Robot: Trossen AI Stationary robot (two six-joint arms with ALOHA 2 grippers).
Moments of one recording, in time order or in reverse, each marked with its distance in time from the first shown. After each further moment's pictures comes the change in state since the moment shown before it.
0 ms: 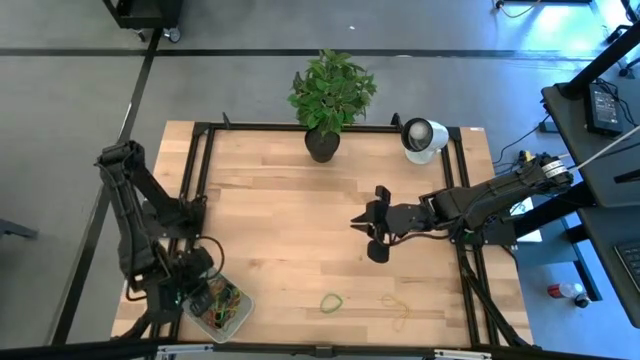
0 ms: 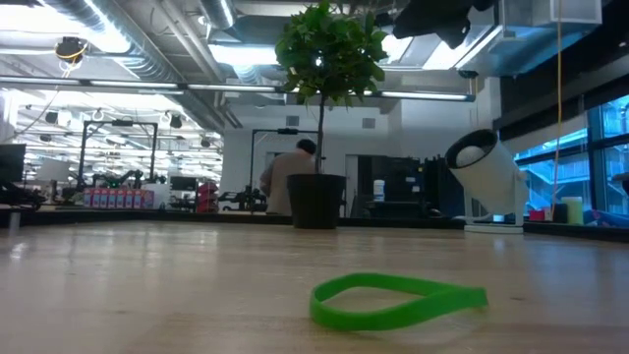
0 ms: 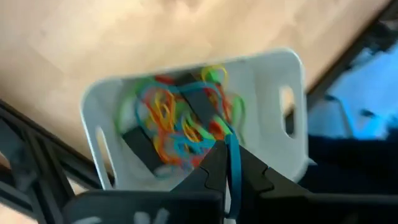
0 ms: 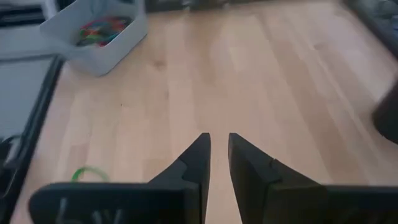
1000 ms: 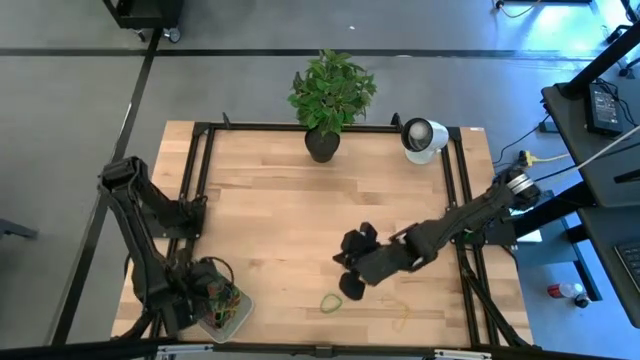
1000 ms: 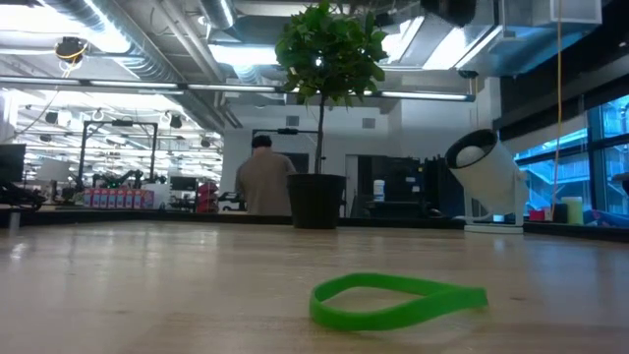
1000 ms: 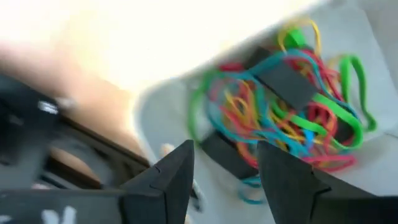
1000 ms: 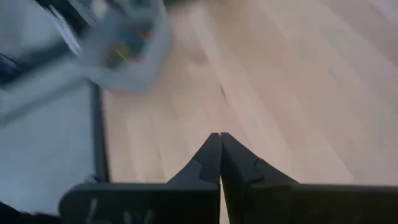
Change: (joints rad) left arm -0.009 0.224 0.000 -0.115 0.105 0.306; right arm 0.172 0.327 0.293 -0.070 0.095 0.468
